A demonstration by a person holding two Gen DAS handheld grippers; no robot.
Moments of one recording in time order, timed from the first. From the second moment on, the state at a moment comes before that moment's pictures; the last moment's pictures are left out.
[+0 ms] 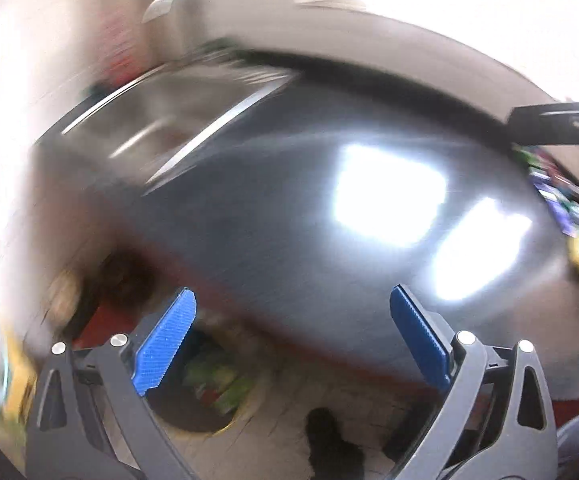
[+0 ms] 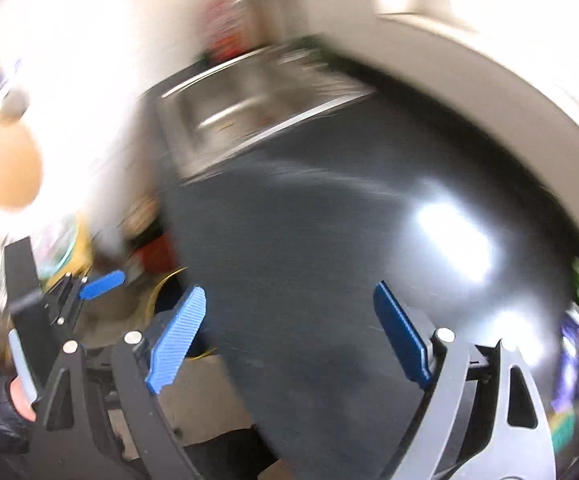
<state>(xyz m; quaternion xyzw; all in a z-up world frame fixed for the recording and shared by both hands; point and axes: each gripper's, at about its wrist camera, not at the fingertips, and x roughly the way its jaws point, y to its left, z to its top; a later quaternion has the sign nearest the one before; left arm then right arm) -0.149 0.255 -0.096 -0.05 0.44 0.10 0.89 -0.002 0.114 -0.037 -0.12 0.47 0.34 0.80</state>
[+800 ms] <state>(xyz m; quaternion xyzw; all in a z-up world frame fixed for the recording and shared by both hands) -0.032 -0.111 -0.067 0.13 0.44 -0.24 0.85 -0.007 -0.297 -0.013 0.06 0.46 0.00 0.89</state>
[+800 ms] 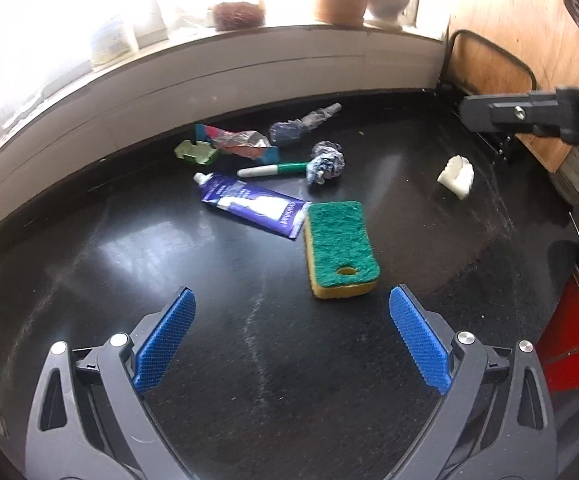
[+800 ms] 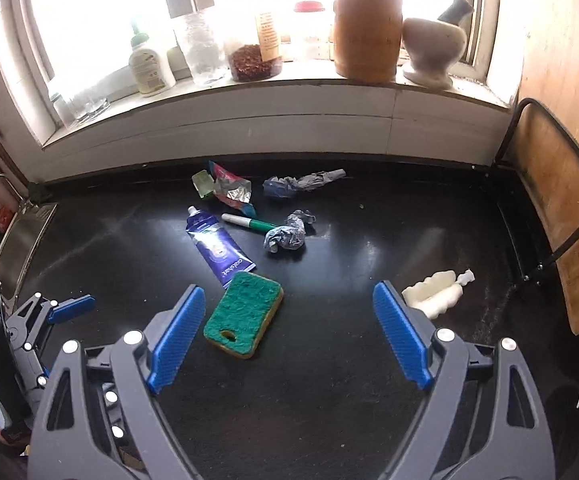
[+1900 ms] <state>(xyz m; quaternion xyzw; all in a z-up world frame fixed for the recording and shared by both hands) 0.018 -0.197 -0.165 0.14 0.47 -0.20 0.85 0.154 -0.289 -0.160 -0.01 0.54 0.11 0.83</state>
